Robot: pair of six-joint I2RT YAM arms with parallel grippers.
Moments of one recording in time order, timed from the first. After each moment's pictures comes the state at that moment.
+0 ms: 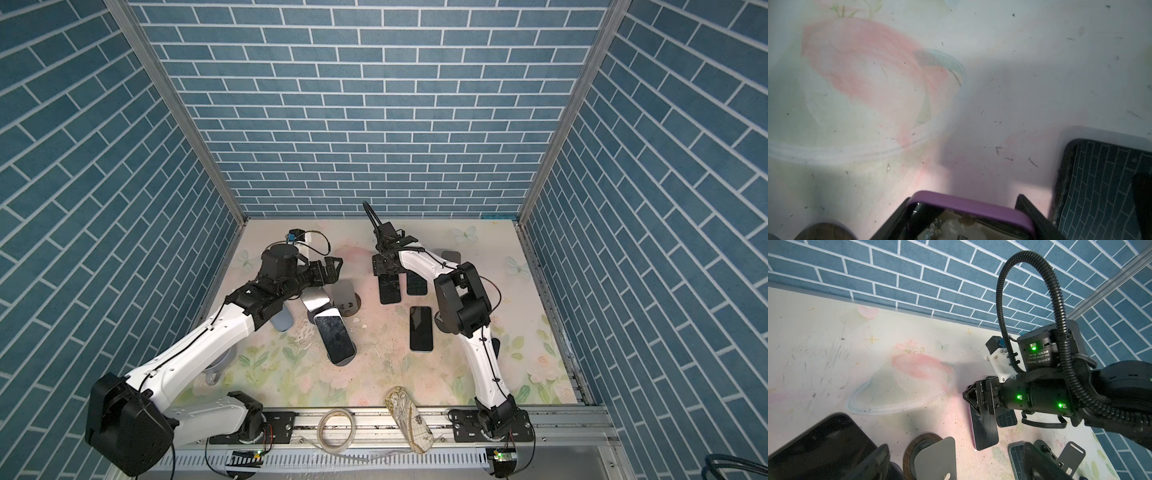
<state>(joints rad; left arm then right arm) -0.46 1.22 0.94 -0.22 0.00 -0.47 0.62 2.27 1.85 -0.66 0.03 0.36</state>
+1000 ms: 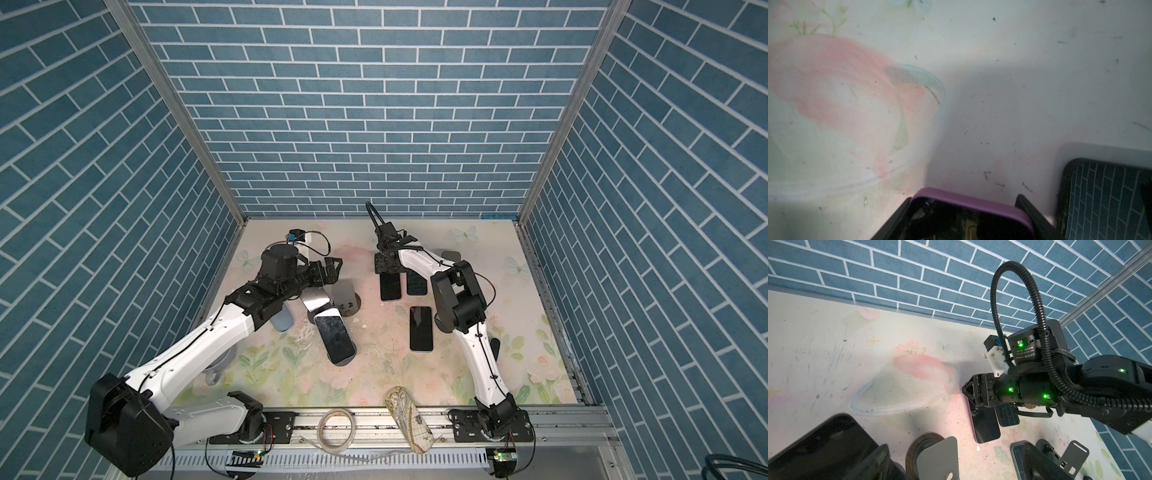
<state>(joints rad) -0.46 1.22 0.94 -0.22 0.00 -0.46 0.61 2.34 1.91 -0.65 0.06 0.41</state>
